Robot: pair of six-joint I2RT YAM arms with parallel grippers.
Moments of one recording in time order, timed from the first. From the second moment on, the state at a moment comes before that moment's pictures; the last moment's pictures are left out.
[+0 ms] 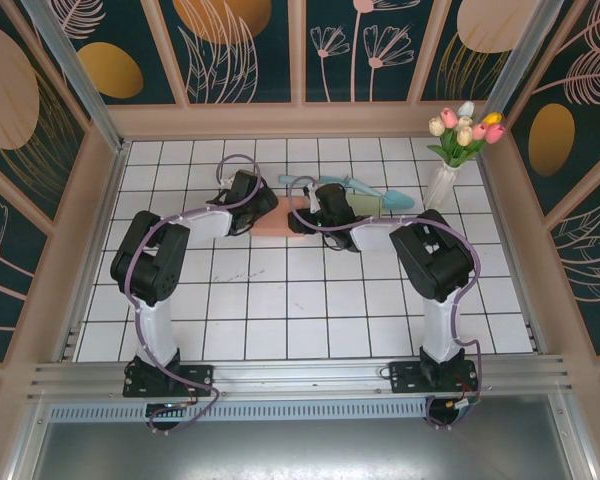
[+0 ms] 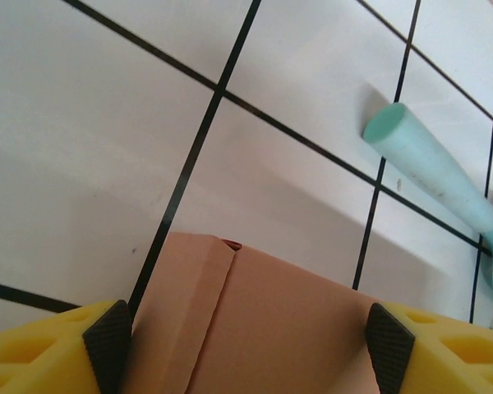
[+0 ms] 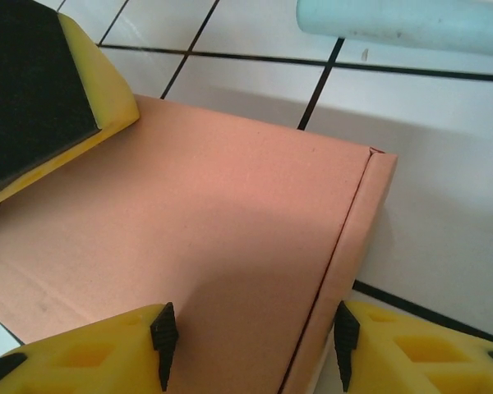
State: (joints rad) left arm -0.44 1.95 1.19 -0.04 -0.11 -0.92; right arm 0.62 1.98 1.09 0.27 -0.16 0.35
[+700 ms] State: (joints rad) left arm -0.37 1.67 1.02 -0.06 -0.18 -0.87; right arm 0.59 1.63 0.96 0.14 -0.06 0.34
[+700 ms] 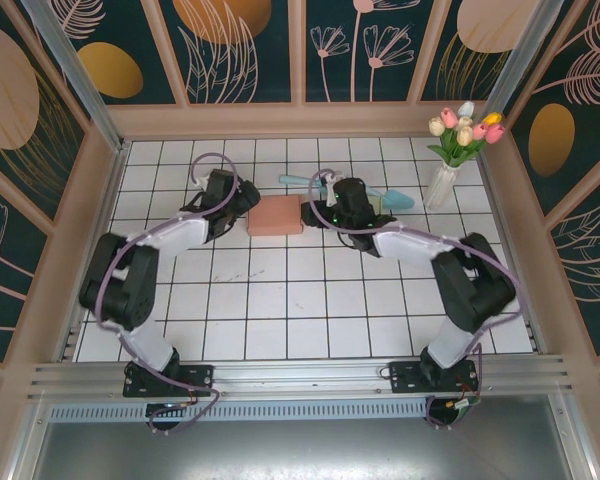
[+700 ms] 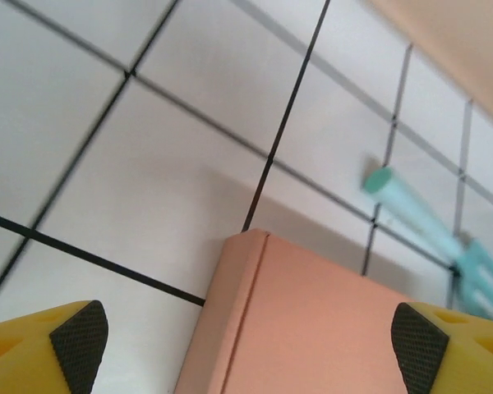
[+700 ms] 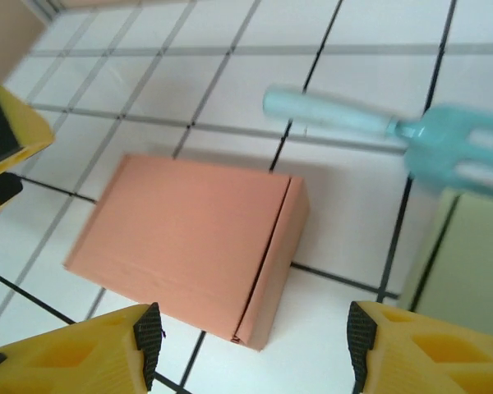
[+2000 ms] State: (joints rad) left arm -0.07 1.36 0.25 0.87 -0.48 -0.17; right arm -0.08 1.52 0.17 1.12 -0.07 0.15
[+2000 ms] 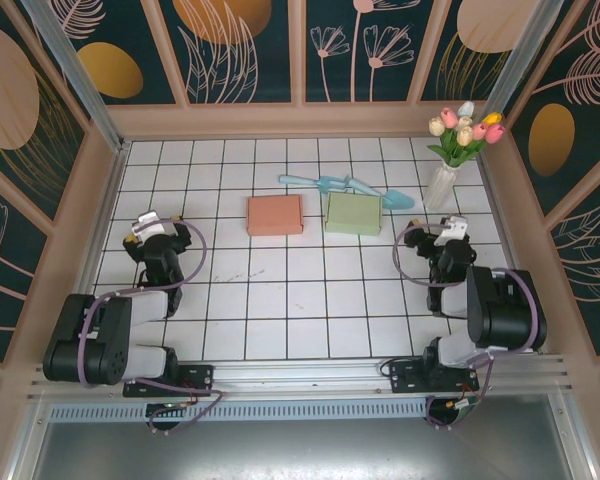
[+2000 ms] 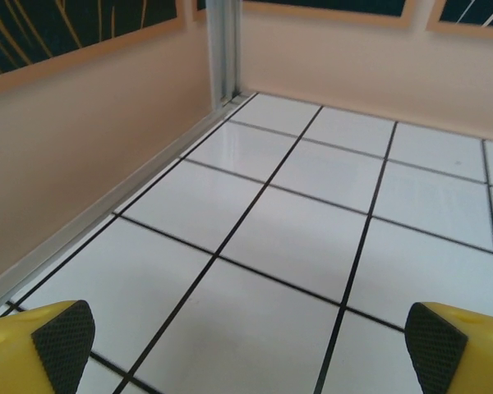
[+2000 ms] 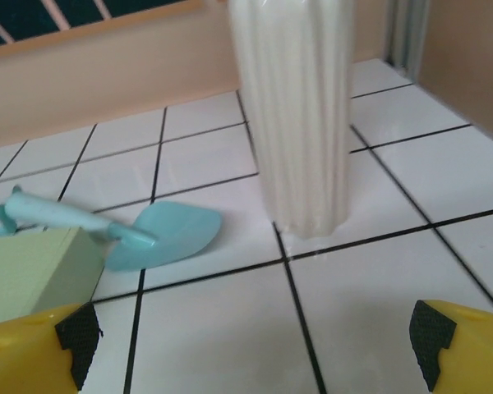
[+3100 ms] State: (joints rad) left arm -0.03 1.52 0.21 1.19 -0.23 -0.10; right arm -0.05 1.53 0.23 1.14 -0.08 0.10
